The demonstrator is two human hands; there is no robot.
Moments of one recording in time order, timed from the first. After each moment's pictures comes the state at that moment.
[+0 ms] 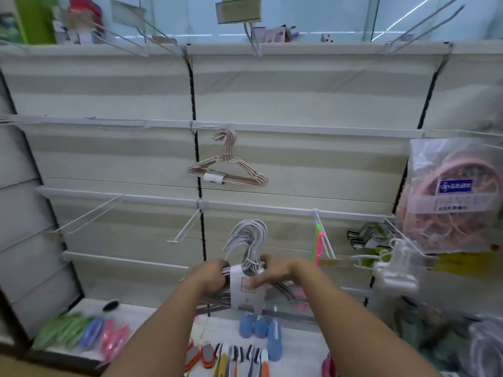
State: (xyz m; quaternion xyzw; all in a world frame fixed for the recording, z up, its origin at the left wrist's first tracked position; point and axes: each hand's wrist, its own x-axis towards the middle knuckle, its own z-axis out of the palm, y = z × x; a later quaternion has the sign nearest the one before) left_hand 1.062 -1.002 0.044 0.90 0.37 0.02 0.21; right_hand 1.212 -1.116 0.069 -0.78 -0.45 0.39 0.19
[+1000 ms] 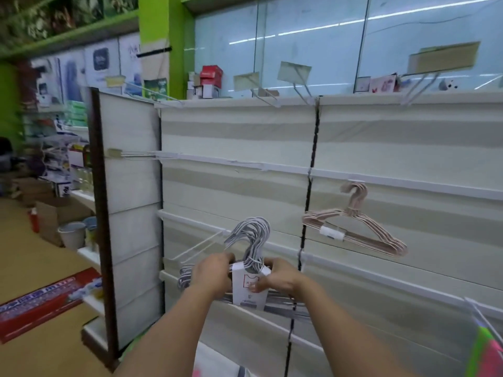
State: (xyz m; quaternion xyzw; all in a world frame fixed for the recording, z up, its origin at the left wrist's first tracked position) left_hand 0.872 -0.783 0.110 0.84 0.50 0.21 0.03; right_hand 1.036 -0.845 0.124 -0.69 -0.59 0.30 0.28
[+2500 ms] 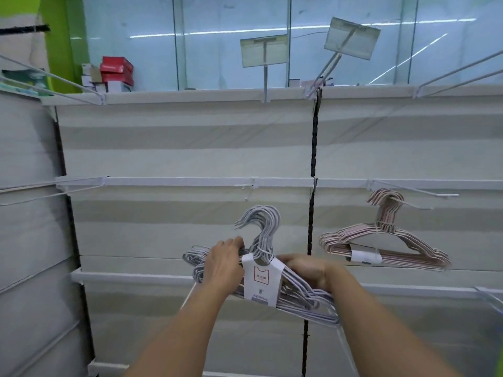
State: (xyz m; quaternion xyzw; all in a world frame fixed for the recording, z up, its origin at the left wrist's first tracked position) left_hand 0.931 -0.488 0.150 0.88 0.33 0.34 0.05; right_hand 1.069 -0.616 0.165 -0.69 -0.39 0.44 0.43
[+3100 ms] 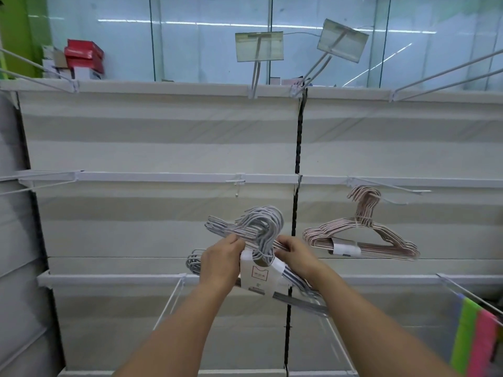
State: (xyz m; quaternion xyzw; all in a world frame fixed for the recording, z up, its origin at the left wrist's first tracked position) left_hand 0.938 -0.488 0.136 0.89 0.21 0.41 -0.01; right_hand 1.065 -0.617 0.153 -0.79 -0.43 0.07 0.42
